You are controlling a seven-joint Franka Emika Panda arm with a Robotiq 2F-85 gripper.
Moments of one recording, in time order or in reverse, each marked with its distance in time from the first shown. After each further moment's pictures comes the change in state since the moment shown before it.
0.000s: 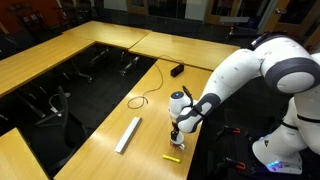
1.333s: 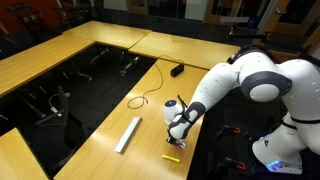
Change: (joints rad) arm -0.027 0.211 0.053 0.170 0.051 -0.001 0.062
